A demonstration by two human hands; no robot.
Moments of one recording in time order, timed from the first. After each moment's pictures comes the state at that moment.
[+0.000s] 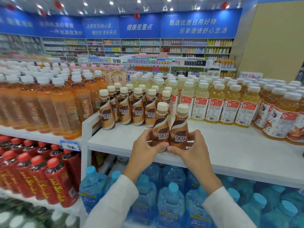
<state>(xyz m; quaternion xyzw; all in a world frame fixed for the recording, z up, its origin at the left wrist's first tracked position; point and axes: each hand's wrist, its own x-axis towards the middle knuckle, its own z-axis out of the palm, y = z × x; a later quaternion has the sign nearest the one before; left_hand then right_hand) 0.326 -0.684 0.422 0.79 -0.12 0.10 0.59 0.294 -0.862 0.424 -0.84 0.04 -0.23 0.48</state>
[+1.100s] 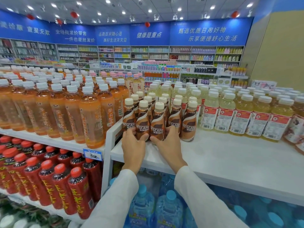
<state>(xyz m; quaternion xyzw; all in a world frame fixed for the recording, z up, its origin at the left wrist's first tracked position) 0.392 -0.593 0.430 0.78 0.08 0.27 0.56 0.395 -0.717 0.435 -0.84 0.00 -0.20 0.51</state>
